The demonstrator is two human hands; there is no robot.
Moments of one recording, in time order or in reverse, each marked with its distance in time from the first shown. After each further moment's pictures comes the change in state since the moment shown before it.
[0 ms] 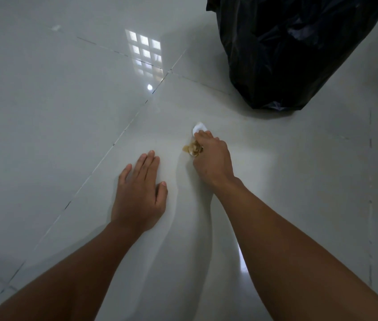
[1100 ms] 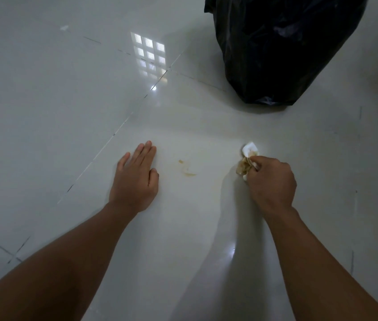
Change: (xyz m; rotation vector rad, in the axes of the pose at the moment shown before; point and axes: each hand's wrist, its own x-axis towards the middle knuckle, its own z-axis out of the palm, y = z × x) left_hand 0.001 -0.004 0.007 -0.046 0.039 0.003; right_hand -0.084 0.078 -0.074 -0.247 0.311 0.281
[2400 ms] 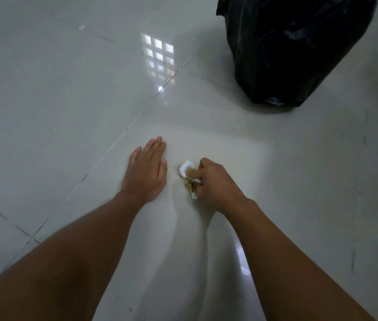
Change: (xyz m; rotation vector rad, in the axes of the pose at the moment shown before) left_hand -0.002 -0.002 -0.002 0.004 -0.012 0.009; right_hand -0.040 -0.071 0.042 0.094 -0.493 -0.620
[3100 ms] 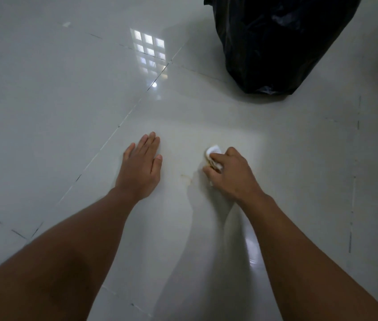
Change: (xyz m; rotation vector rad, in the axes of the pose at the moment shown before) left_hand 0.000 -0.003 -0.001 -0.044 -0.045 0.005; right_hand -0.022 0.025 -0.022 0.086 0.170 0.229
